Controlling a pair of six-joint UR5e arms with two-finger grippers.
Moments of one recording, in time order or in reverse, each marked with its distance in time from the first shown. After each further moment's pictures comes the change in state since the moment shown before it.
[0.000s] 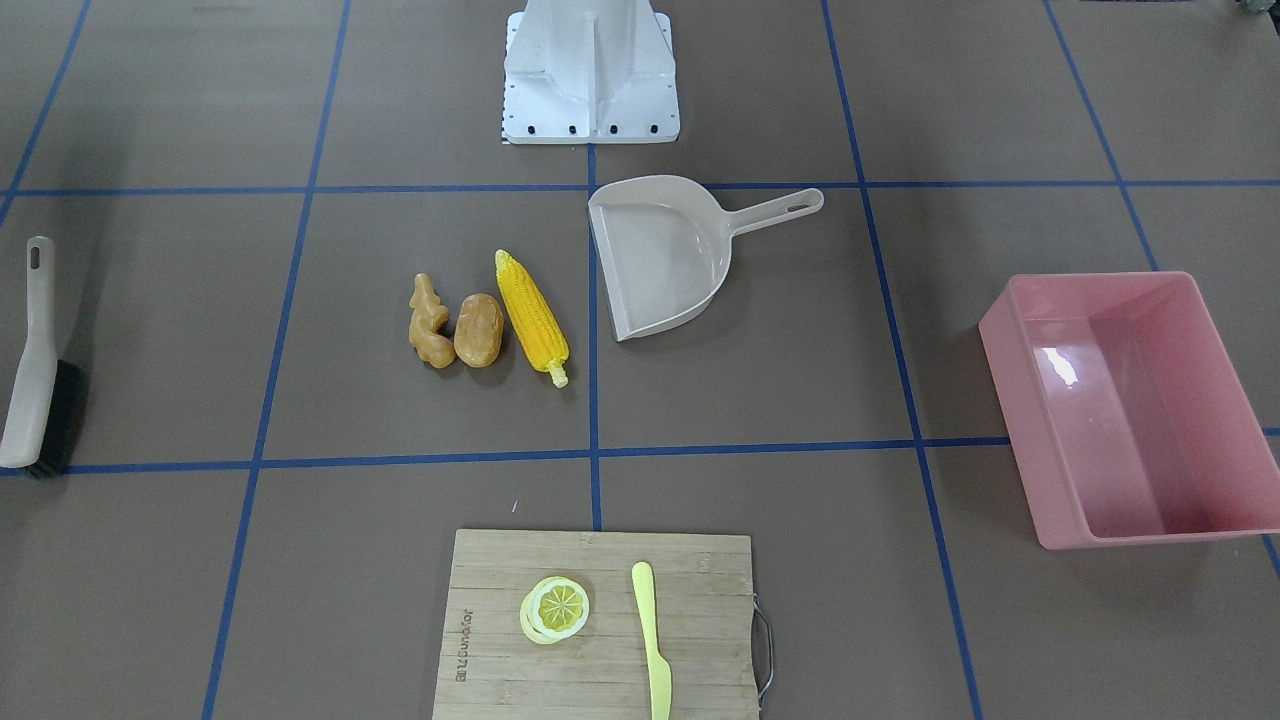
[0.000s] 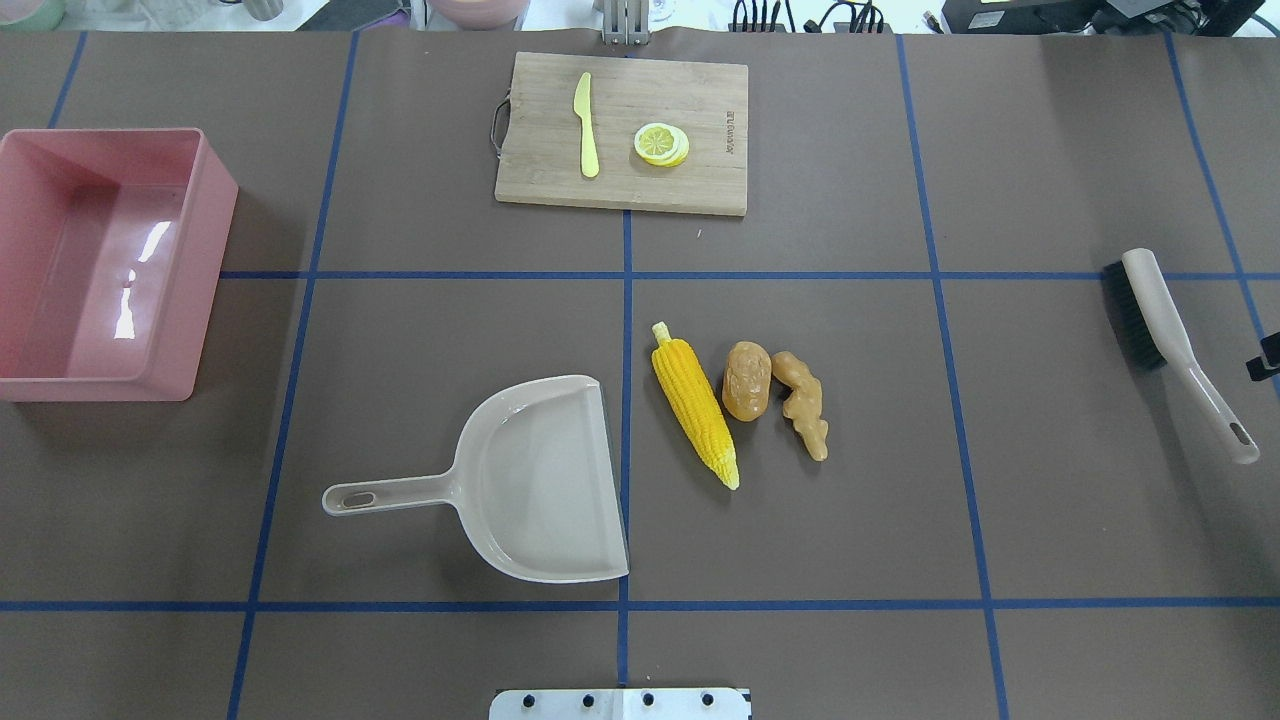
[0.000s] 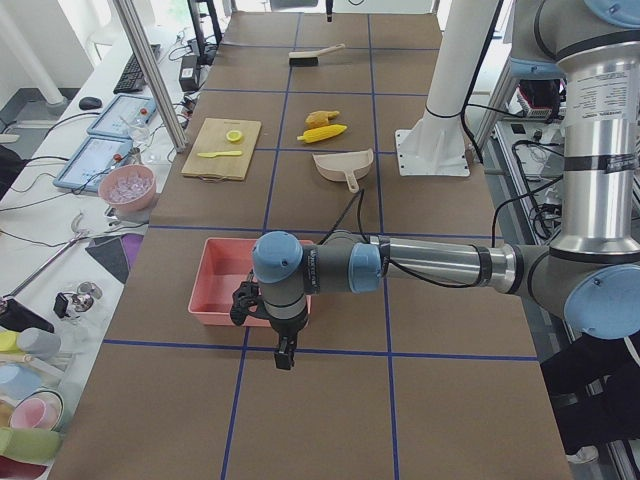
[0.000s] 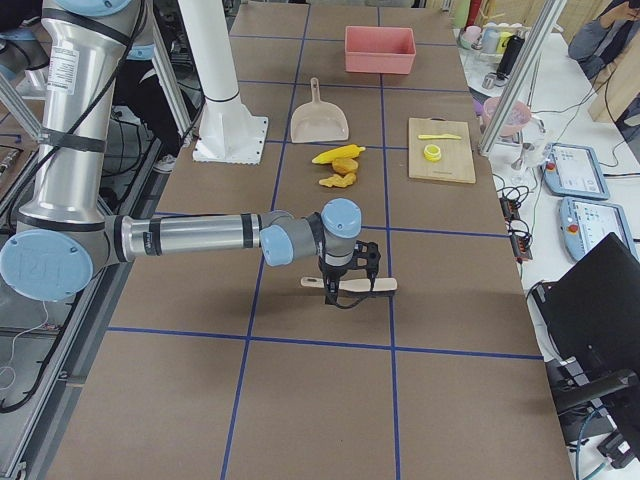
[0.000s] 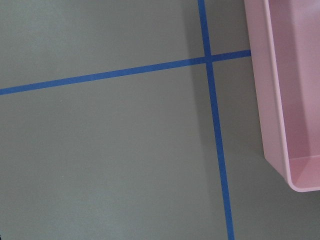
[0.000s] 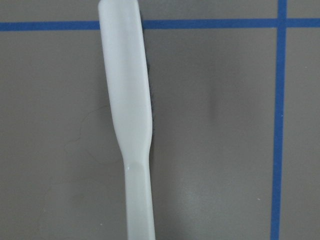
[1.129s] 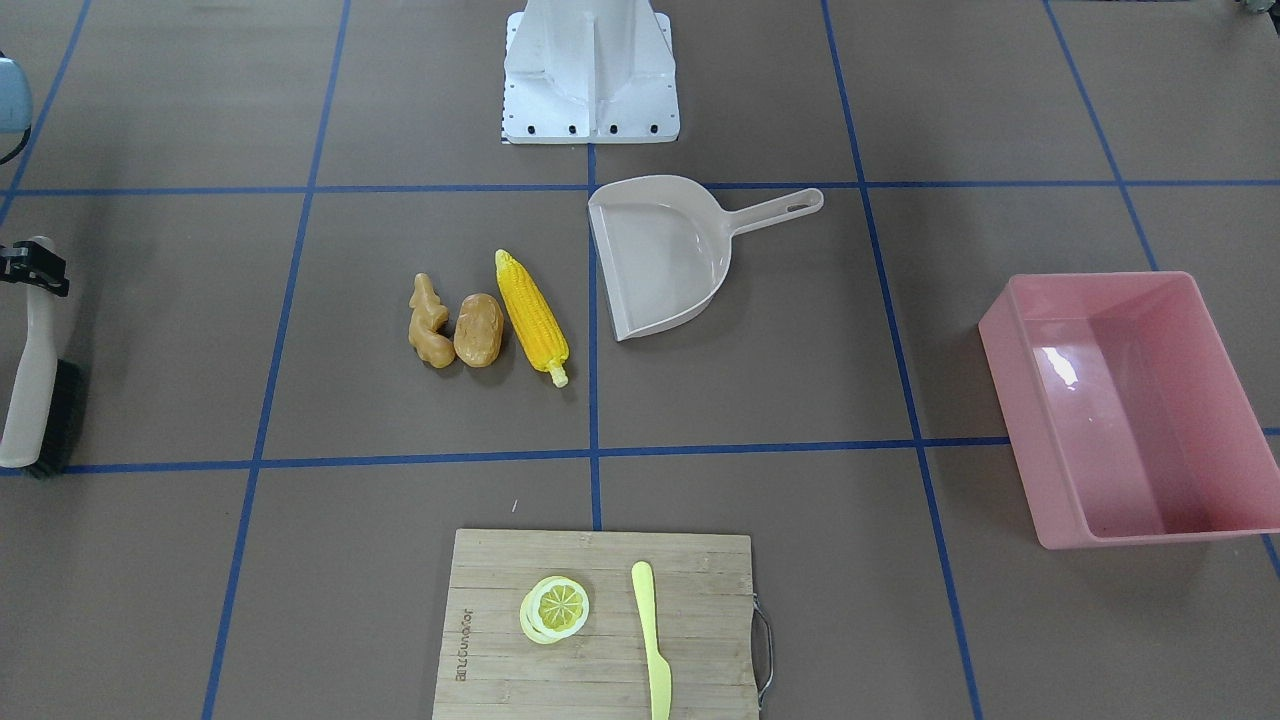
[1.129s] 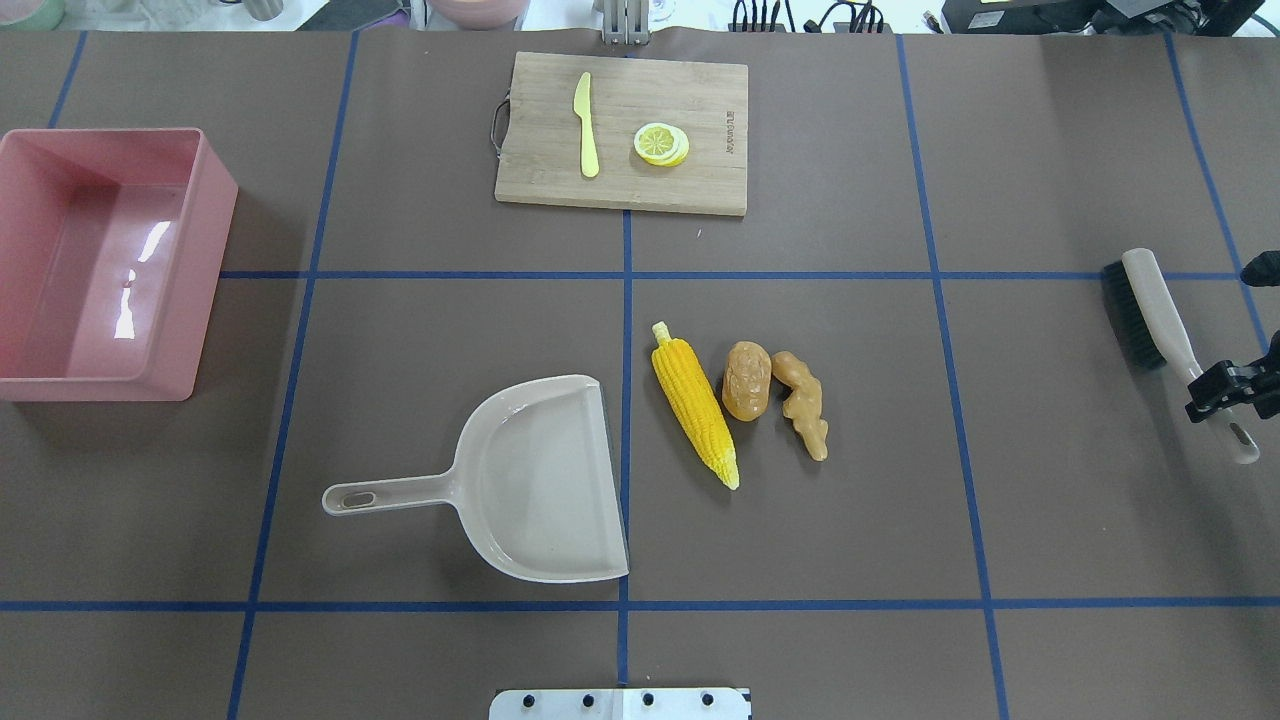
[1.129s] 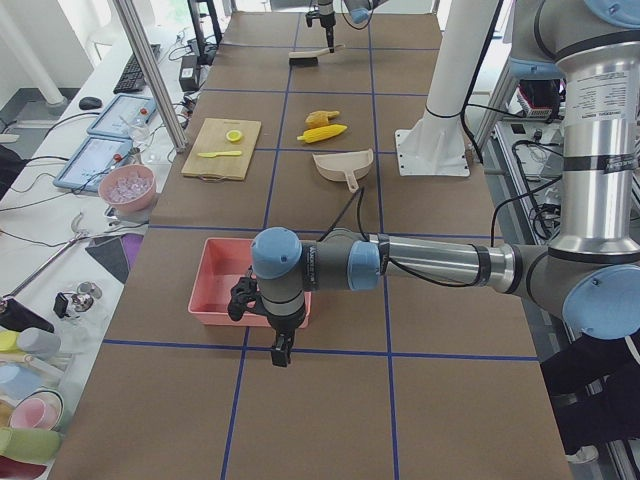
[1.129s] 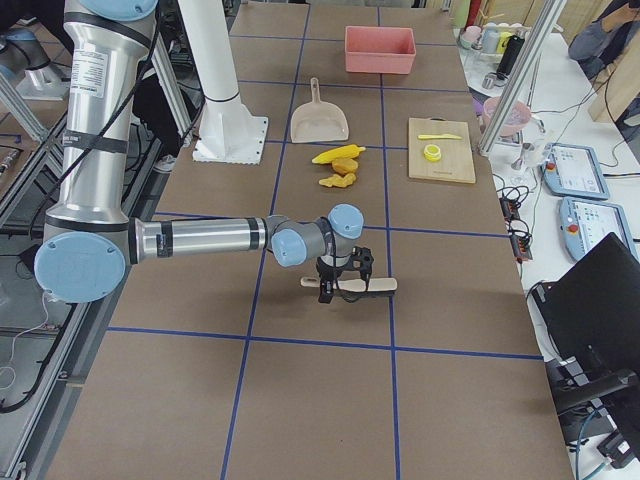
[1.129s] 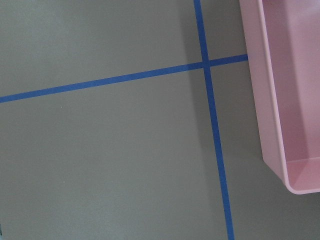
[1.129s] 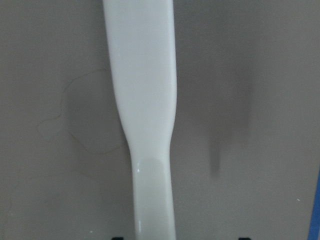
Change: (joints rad) left arm 0.000 -0.011 -0.072 0.050 0.001 -0.002; right arm -0.140 0.035 -0.079 0.007 -0.049 0.054
